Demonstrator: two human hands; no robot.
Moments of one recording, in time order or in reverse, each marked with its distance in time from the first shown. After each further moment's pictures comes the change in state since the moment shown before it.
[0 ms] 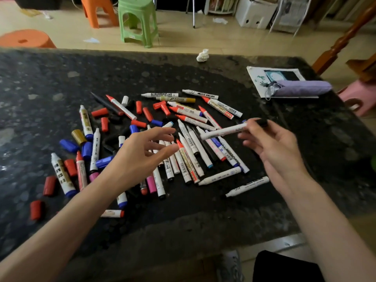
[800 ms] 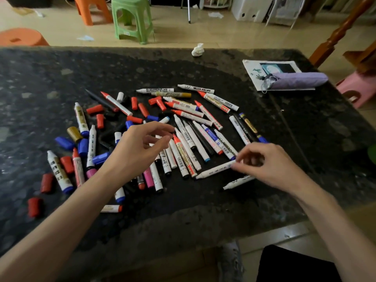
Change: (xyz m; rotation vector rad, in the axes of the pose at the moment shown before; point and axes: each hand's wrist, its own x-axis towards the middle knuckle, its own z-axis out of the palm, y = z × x) left_hand 0.006 -0.004 0.008 0.009 0.046 0.027; right_hand -0.003 0.025 -0.056 -1.149 -0.393 -0.266
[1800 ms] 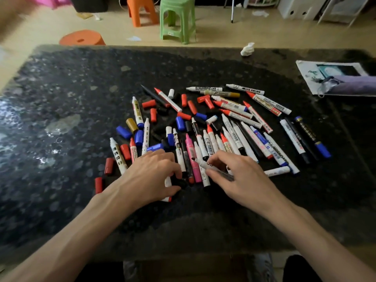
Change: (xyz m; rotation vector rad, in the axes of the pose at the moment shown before) left_hand -0.060 -0.051 -0.054 0.850 -0.321 0.146; right_hand 0.007 -0.136 0.091 0.048 -0.137 -0.320
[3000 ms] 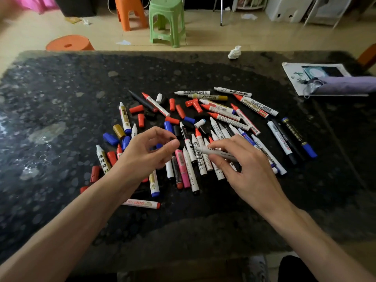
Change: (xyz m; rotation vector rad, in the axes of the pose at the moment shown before) left_hand 0.022 0.022 -0.030 -1.232 0.256 -0.389; right_hand -0.006 0.015 -0.020 0.020 0.305 -0.044
